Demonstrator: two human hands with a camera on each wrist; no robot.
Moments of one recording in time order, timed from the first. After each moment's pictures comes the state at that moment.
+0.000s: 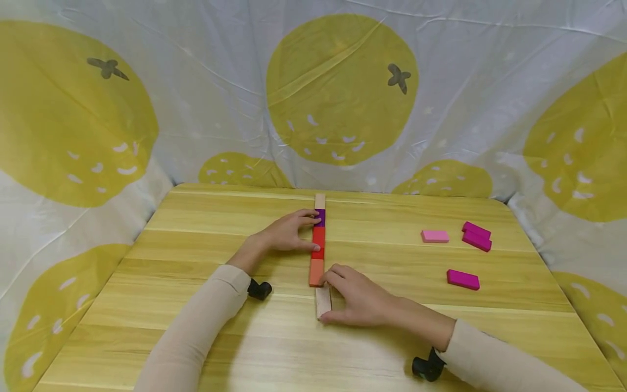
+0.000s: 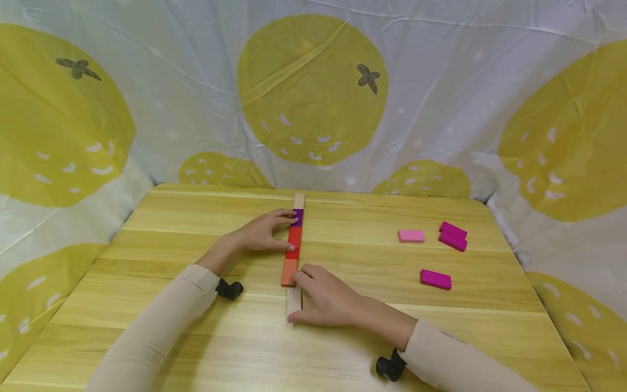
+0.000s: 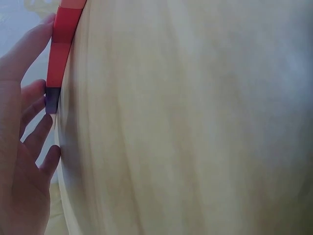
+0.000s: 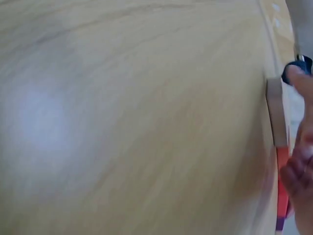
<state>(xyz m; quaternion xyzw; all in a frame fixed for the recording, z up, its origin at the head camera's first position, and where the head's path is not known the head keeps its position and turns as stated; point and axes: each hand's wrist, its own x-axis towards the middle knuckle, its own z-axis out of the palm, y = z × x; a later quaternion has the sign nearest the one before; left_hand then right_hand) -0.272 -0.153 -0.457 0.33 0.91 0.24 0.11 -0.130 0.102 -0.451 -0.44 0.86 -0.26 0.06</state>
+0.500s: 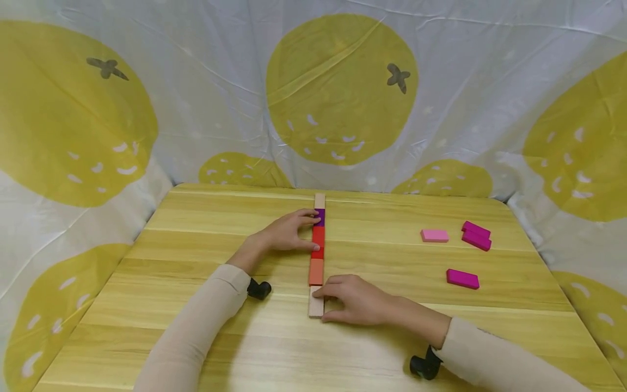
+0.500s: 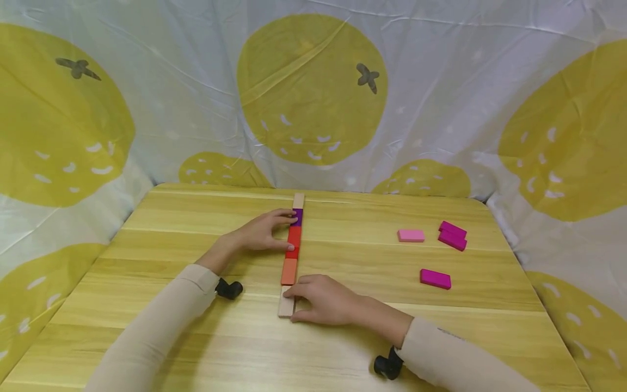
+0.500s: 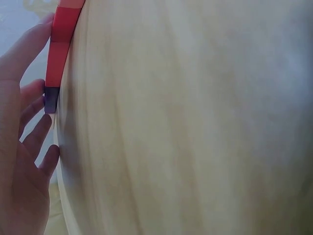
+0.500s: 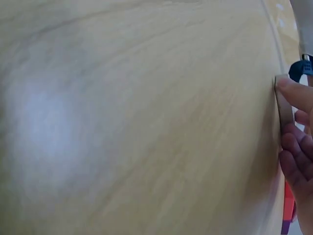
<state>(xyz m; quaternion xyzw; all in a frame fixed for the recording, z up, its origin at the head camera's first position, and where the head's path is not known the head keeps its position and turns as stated) -0.272 -0.153 -0.455 0.33 0.91 0.24 0.11 -0.132 0.099 -0.453 -0.50 0.83 -0.25 0.07</state>
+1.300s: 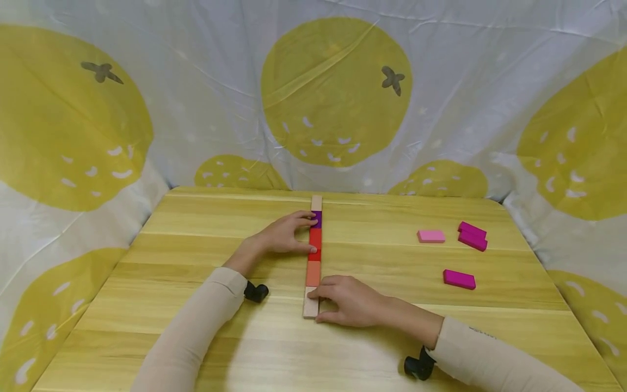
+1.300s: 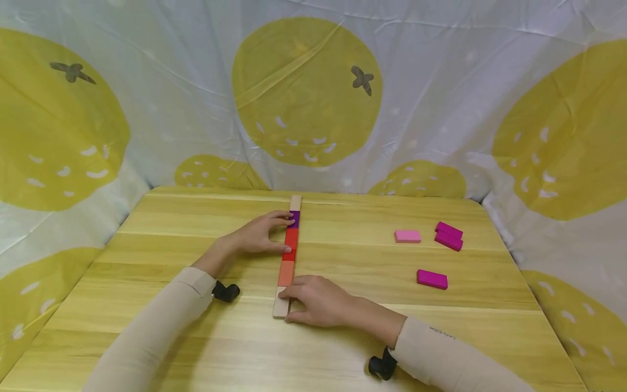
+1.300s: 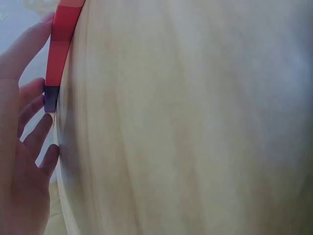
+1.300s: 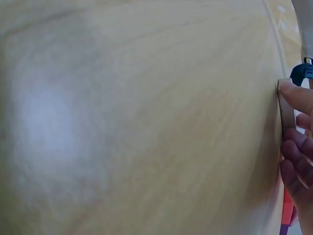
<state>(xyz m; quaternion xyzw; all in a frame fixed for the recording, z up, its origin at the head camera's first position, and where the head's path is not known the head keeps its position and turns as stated) -0.272 -0.154 -0.458 0.33 0.91 0.24 0.11 -0.132 0.093 -0.455 -0.49 0.84 -0.22 0.06</state>
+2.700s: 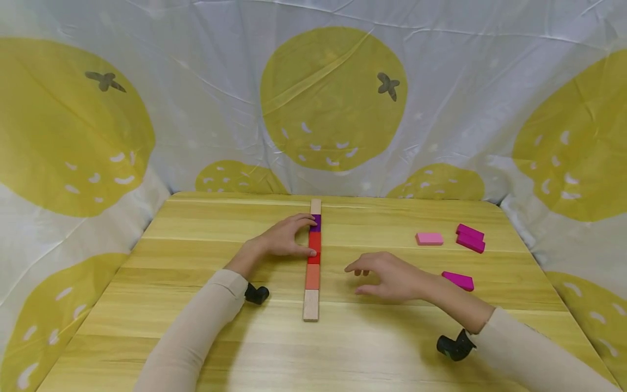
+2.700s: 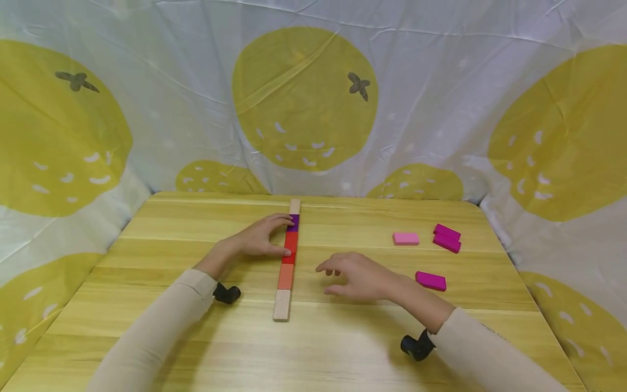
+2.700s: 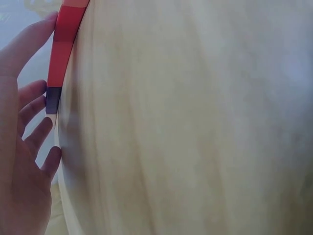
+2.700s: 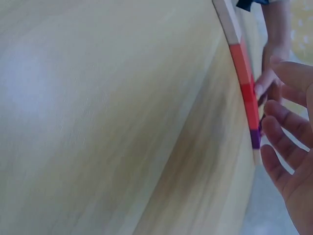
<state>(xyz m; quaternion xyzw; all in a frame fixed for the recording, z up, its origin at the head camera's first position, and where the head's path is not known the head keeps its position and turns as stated) -0.273 -0.151 -0.455 0.34 0.90 0.23 0.10 -0.162 0.172 -0.415 -0.45 0.85 -0.25 0.09</state>
